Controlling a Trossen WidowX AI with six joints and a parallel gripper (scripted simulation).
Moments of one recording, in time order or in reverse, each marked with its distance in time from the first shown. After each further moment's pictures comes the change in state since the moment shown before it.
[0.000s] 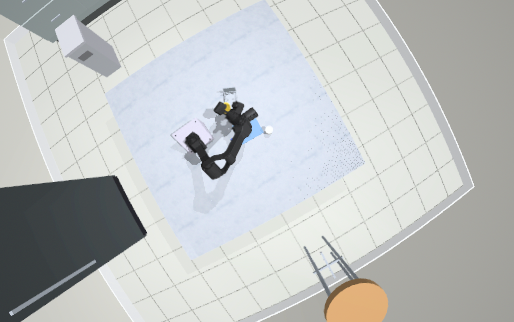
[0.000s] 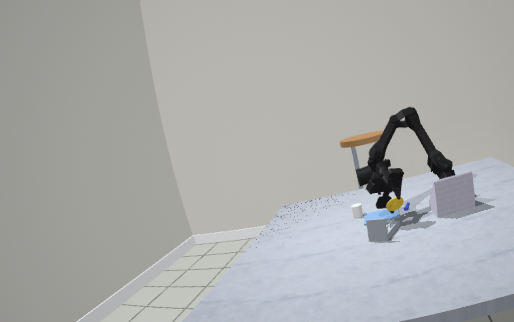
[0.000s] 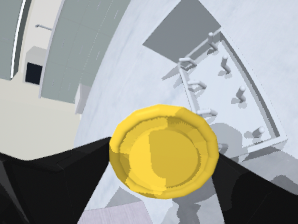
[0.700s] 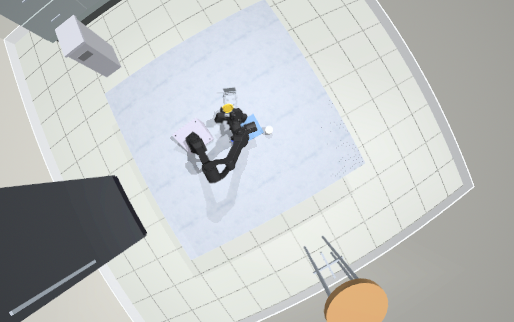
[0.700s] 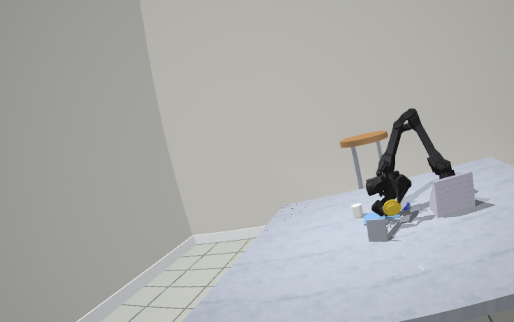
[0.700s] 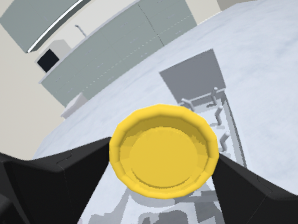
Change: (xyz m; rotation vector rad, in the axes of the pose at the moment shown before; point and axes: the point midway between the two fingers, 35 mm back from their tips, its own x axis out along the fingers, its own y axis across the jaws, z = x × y) arm 0.005 -0.021 -0.001 -0.441 -0.354 0.091
